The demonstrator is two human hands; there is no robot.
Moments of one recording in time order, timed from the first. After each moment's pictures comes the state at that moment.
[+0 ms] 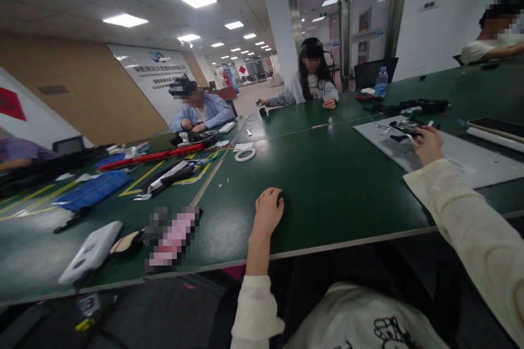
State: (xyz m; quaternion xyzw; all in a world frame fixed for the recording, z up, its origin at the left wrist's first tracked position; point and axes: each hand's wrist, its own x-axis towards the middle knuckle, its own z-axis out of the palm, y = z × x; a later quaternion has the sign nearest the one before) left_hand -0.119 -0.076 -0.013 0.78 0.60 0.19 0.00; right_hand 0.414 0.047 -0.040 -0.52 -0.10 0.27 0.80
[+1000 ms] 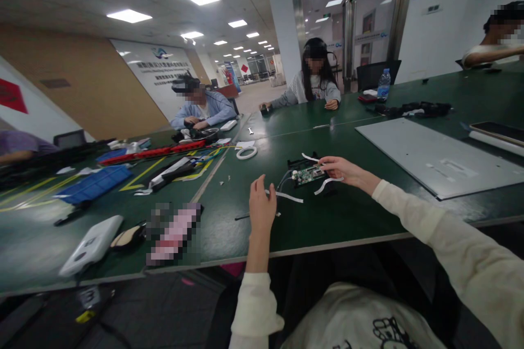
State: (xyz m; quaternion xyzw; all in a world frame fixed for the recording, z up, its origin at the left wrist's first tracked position) left_hand -0.115 -0.079 0.002 0.67 0.62 0.40 -0.04; right_hand 0.165 -0.011 -0.003 -0.34 -0.43 0.71 0.44
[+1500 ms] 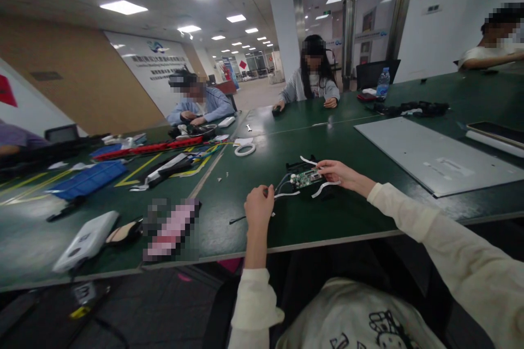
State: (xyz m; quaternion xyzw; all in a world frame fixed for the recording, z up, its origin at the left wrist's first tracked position) left_hand -0.120 -0.079 0.002 0.64 0.74 0.21 -0.01; right_hand 0.154 -0.026 -0.009 -0.36 -0.42 0.70 0.44
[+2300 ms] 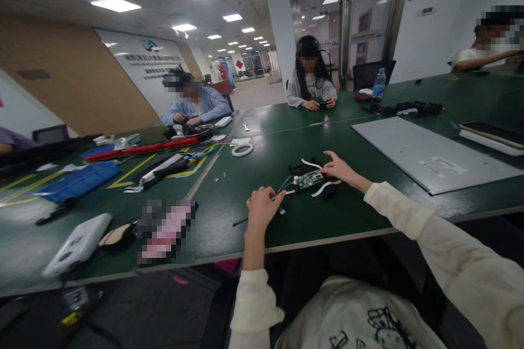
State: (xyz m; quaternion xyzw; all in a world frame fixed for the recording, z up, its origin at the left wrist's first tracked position) left_hand -0.117 -0.083 0.000 0.72 0.67 0.18 0.02; right_hand 0.167 -0.013 -0.024 -0.51 -0.59 0.47 0.41
